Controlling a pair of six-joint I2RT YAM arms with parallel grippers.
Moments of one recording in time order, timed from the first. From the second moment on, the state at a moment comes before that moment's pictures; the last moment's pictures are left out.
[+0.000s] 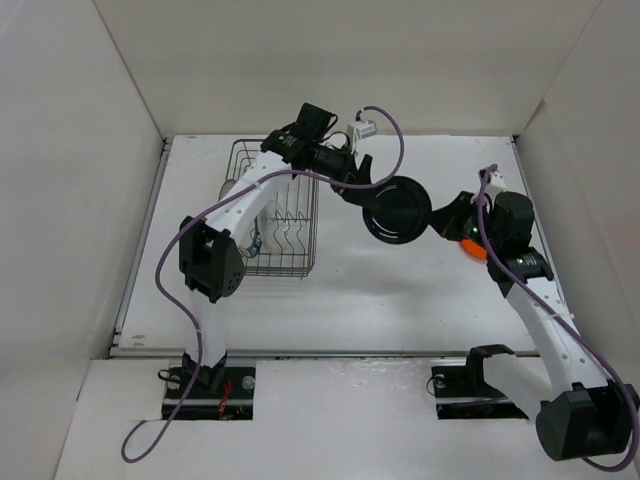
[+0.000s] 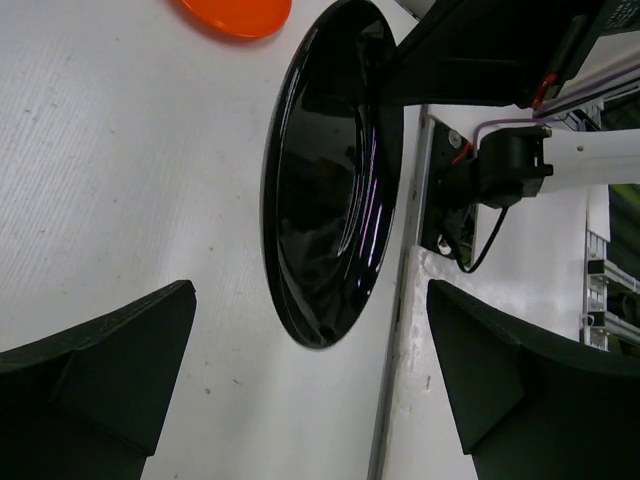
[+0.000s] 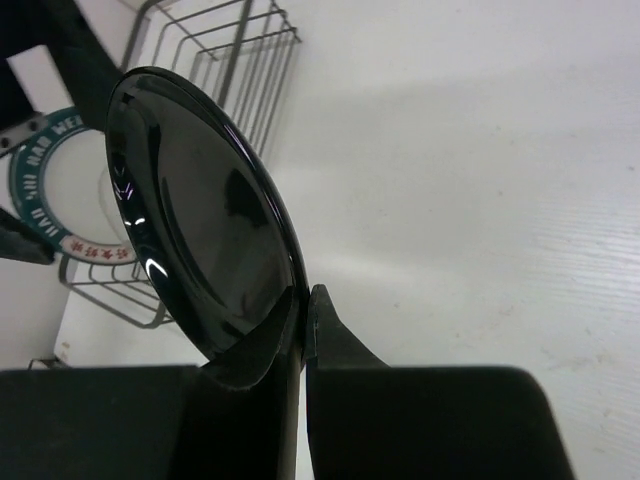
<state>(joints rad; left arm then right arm) -0.54 2.02 2.04 -0.81 0.98 0.05 0.08 0.94 0.77 -0.18 -0.40 0.50</state>
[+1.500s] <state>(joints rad) -0.48 1.70 1.62 -0.91 -0.40 -0.23 0.34 1.07 0.89 -0.24 -0.05 0.54</state>
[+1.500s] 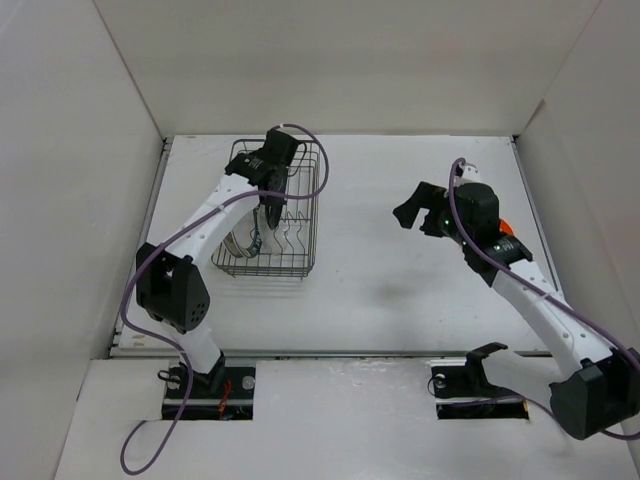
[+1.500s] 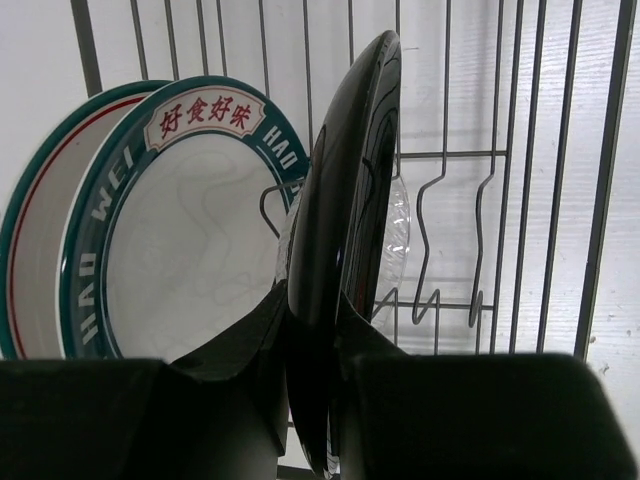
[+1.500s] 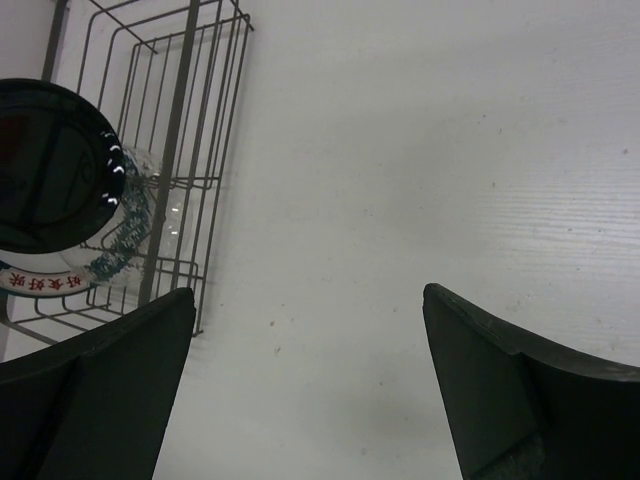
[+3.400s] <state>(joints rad) -0.50 1.91 2.14 -0.97 0.43 -0.03 -0.36 1.50 0.82 -0.35 0.11 0.62</state>
